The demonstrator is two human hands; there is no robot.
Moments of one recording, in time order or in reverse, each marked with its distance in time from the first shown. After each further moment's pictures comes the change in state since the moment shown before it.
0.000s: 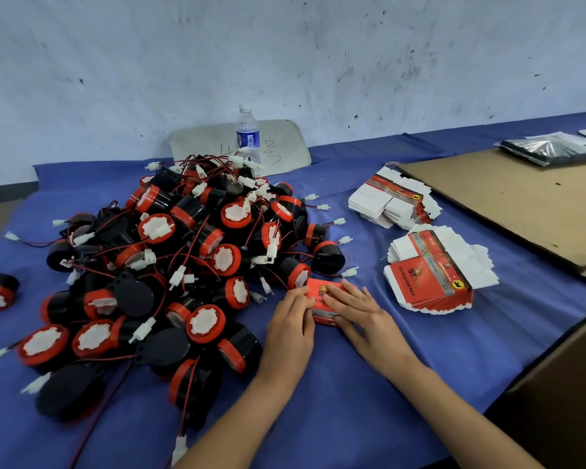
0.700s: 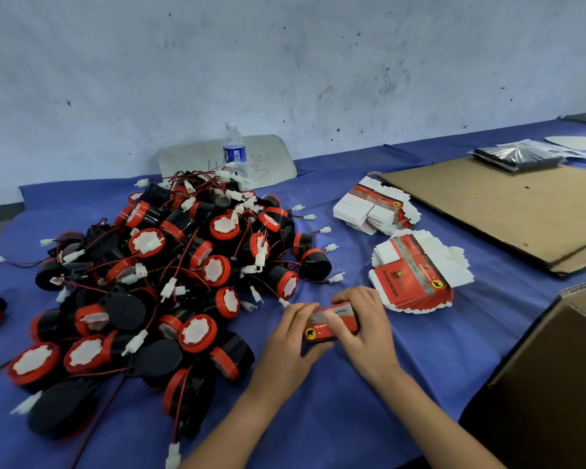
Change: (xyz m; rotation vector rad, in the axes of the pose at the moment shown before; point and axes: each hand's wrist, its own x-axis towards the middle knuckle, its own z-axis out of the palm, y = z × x) left_hand -0.011 0.003 -0.006 -0.124 -0.178 0.131; right_hand -0.007 -0.030 -0.004 0.115 0.403 0.129
